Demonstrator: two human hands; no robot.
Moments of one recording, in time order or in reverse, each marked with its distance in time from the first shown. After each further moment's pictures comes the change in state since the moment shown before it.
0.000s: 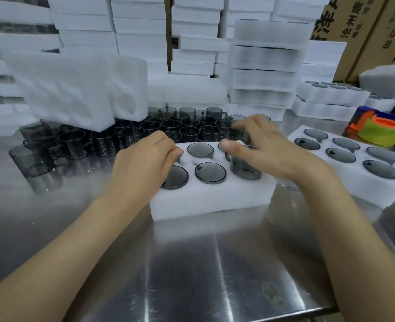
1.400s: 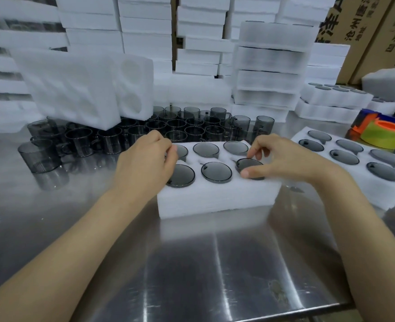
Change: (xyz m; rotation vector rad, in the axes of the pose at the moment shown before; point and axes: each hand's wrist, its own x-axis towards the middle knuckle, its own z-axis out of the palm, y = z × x) left_hand 0.002 -0.008 0.002 0.008 -0.064 -0.168; right_hand 0.003 0.034 0.002 0.103 -0.075 -0.063
